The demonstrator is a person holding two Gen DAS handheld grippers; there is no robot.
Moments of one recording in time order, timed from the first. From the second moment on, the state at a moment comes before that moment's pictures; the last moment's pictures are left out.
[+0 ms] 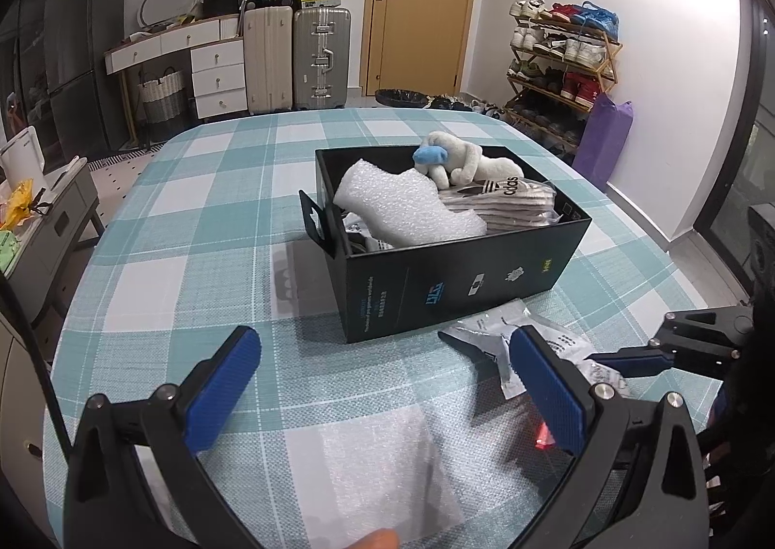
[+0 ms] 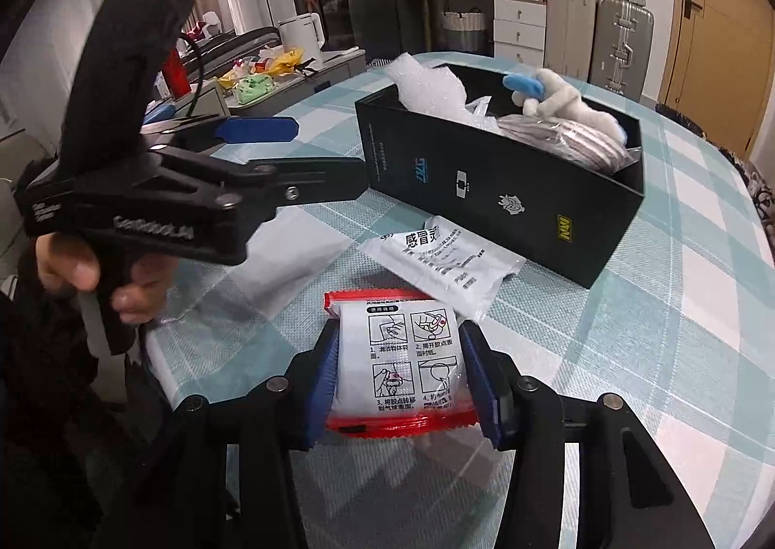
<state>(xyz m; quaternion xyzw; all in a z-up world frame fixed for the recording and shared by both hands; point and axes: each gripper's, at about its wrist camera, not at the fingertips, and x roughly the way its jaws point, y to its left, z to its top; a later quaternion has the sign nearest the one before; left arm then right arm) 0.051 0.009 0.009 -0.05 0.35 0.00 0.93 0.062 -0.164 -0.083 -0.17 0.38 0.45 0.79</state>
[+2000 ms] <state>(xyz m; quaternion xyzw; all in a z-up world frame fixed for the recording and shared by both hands) 0.066 -0.051 -0.007 -0.03 0.40 -0.02 0.92 0.063 -0.252 -0.053 -0.11 0.32 0.40 0.85</state>
